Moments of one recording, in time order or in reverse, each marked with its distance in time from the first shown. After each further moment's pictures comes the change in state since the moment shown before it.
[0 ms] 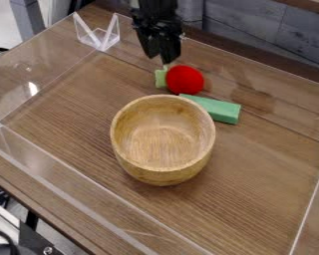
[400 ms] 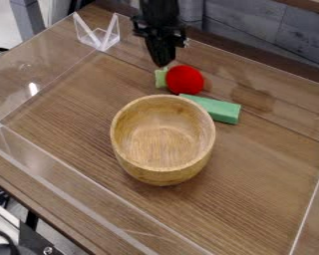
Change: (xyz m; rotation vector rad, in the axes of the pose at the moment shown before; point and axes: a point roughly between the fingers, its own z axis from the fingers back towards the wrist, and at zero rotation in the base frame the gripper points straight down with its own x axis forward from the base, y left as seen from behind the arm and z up) arm 0.000 0.005 -0.011 0.015 0.015 0.075
